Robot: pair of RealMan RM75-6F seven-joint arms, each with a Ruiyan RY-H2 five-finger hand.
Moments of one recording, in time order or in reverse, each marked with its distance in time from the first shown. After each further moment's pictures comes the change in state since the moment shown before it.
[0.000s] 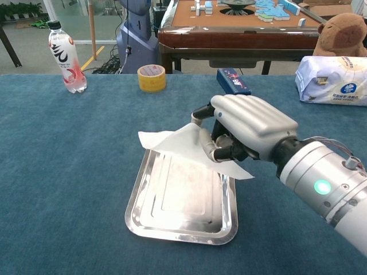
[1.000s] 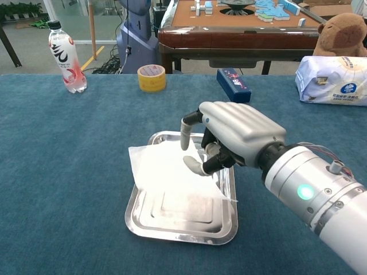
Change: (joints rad) left arm 0.000 -0.001 0.002 -0.002 0.002 -0.003 0.005; right arm 0.010 -0.037 0.012 -0.088 0.131 -0.007 -0.124
